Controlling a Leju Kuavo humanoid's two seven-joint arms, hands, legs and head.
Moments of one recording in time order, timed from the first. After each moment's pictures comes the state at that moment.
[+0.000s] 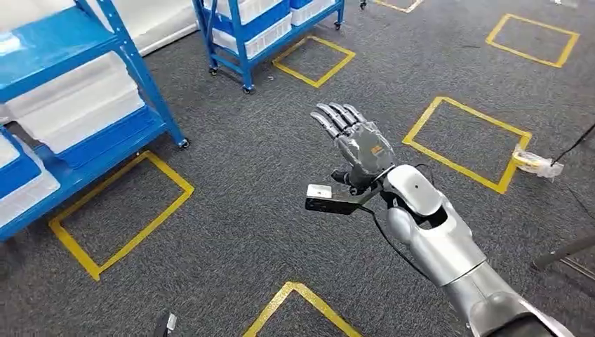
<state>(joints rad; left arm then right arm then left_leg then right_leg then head) -0.13 -0.11 0.40 -0.23 0.05 -0.11 0.05 -0.72 -0.17 0.66 -1.21 1.00 -0.20 -0.13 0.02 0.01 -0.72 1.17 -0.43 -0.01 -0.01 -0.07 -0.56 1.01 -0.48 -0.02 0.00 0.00</state>
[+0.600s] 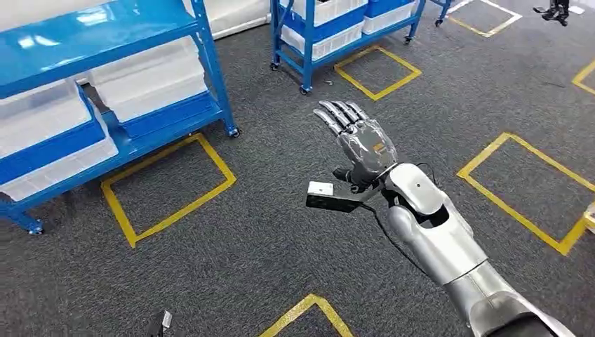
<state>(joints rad) -0.14 -0.11 0.41 -0.23 0.05 -0.11 0.05 -0.72 -0.18 0.65 -1.21 1.00 -0.20 -0.13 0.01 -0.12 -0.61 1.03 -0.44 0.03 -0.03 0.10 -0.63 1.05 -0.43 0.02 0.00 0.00</state>
